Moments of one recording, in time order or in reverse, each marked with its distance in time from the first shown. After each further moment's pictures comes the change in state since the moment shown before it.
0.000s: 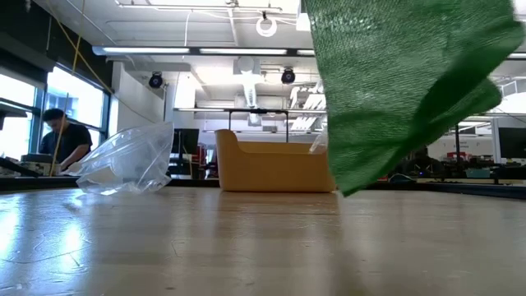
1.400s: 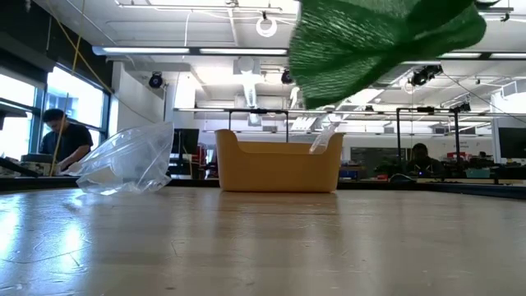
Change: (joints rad) left arm -0.016 0.006 0.067 0.002 0.142 -0.275; right arm 0.001 -0.004 0.004 -0.054 -0.124 -0.298
